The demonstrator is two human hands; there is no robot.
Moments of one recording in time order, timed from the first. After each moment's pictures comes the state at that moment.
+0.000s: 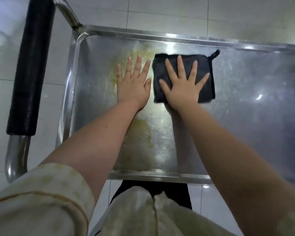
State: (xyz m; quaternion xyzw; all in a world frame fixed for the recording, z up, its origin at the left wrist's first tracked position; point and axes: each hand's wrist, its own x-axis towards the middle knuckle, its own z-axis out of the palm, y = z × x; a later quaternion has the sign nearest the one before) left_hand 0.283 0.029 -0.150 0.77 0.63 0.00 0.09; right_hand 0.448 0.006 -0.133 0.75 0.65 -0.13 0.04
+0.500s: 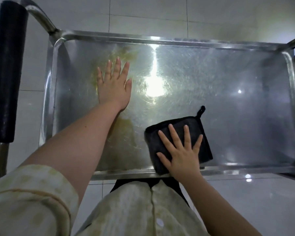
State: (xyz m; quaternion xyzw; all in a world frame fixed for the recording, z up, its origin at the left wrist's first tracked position) left_hand 0.284 0.032 -0.145 0.77 0.63 -0.02 0.11; right_hand 0.480 -0.212 -0.124 0.69 0.70 -0.13 0.10
